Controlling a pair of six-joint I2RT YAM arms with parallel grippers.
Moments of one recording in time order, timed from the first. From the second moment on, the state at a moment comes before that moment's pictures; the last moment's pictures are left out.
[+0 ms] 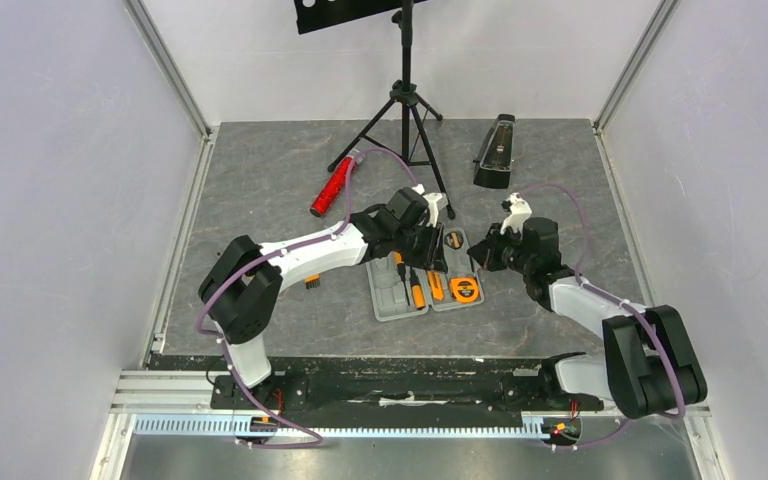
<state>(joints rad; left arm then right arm) -0.85 1.79 1.26 -0.28 0.31 -0.54 0.19 1.28 0.42 0.34 -0.40 0.31</state>
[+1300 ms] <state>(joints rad) -0.82 1.74 1.22 -0.28 0.27 -0.55 0.37 1.33 0.51 0.16 -0.41 0.25</state>
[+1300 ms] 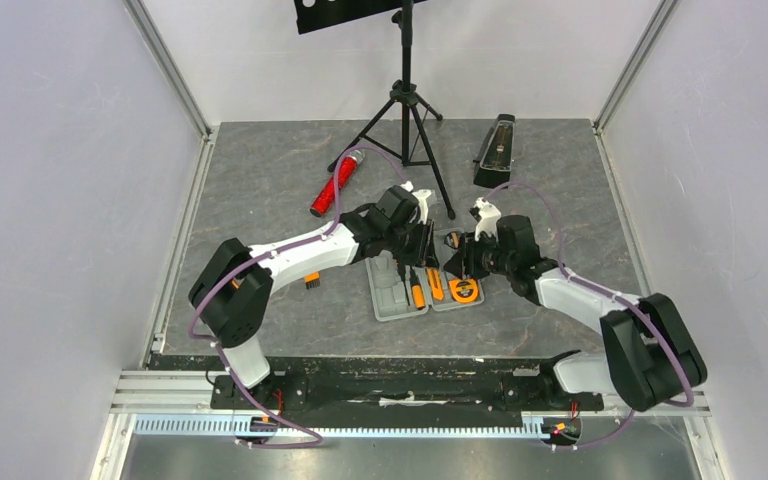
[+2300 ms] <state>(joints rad) -0.92 2.02 1.47 -0.40 0.37 -0.45 0.36 1.06 0.38 -0.02 -0.23 0.22</state>
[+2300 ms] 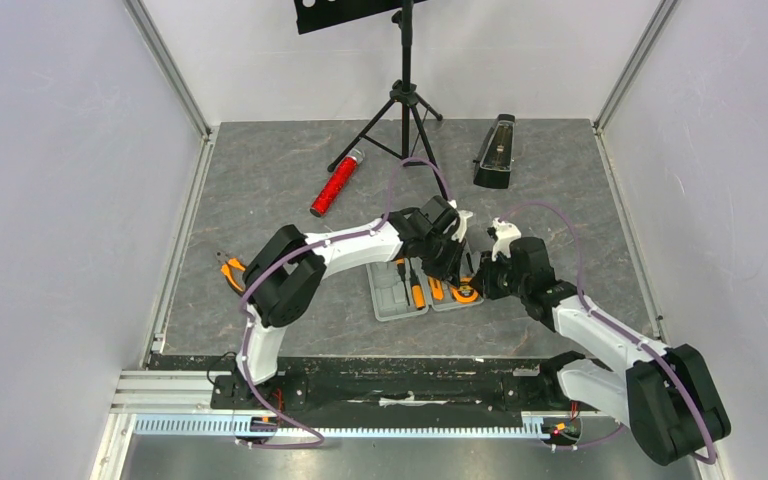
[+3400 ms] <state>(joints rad) -0.88 2.00 1.43 -0.43 0.34 -0.43 0.38 1.18 0.63 -0.21 -0.17 0.14</state>
